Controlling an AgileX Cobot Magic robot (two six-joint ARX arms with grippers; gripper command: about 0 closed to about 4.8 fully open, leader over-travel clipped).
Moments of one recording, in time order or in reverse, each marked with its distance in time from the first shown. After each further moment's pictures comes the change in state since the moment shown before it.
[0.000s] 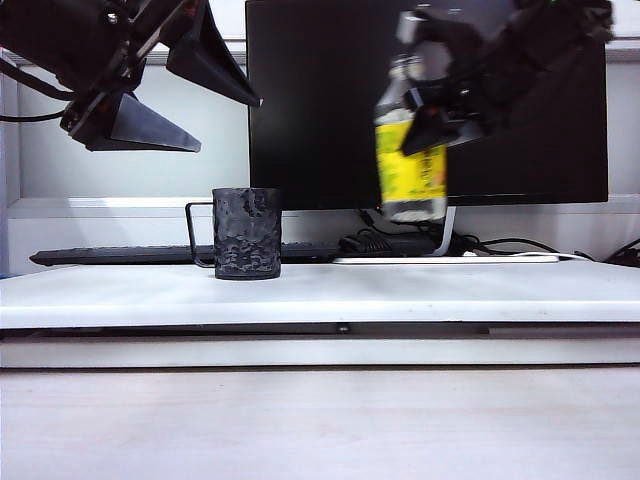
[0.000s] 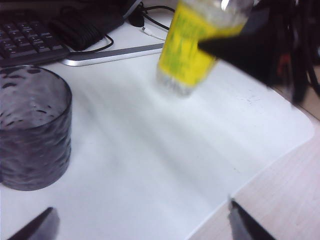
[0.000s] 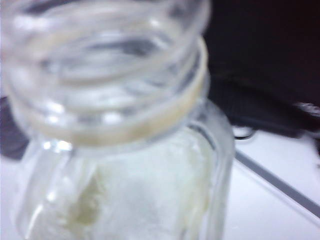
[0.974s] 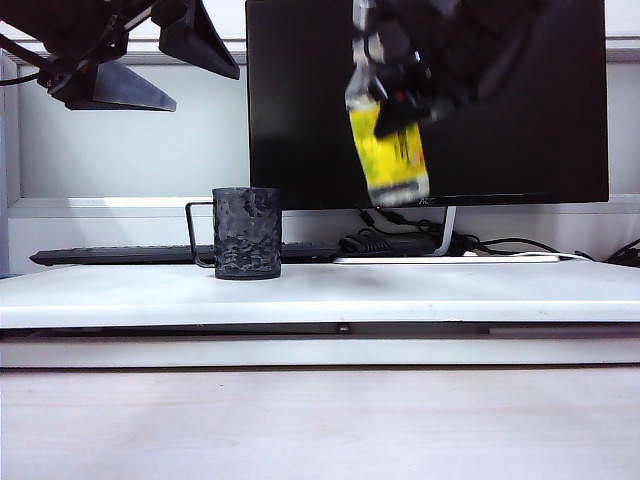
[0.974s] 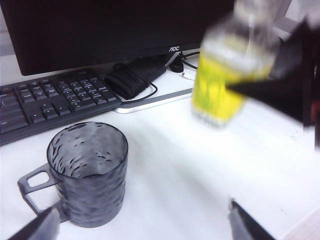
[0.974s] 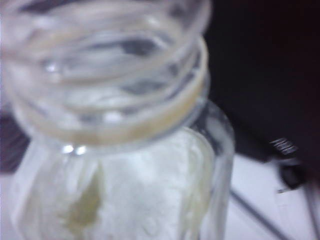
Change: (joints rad) left arm 0.000 -0.048 0.000 0.078 -0.160 0.076; right arm 0.122 0.006 0.120 -0.109 0.207 -0.108
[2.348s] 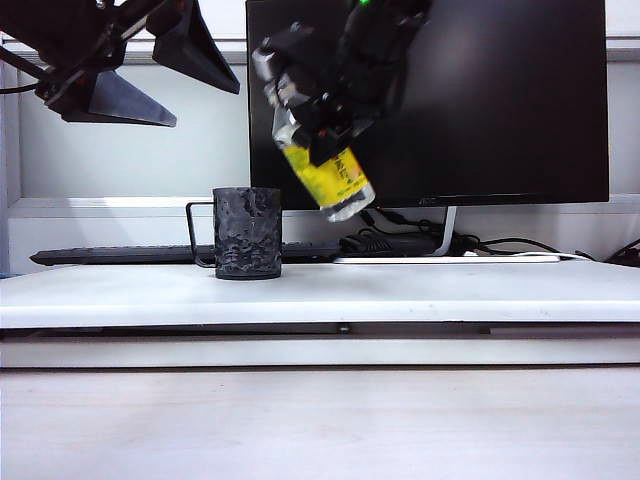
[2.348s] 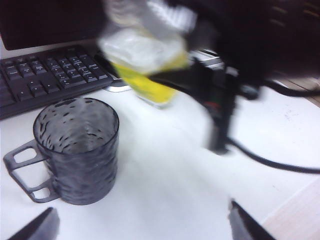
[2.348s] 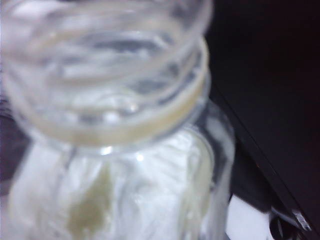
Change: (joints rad) left arm 0.000 -0.007 0.000 -0.078 0.038 0.003; right arm 0.143 0.312 0.364 -0.177 0.197 -0.231
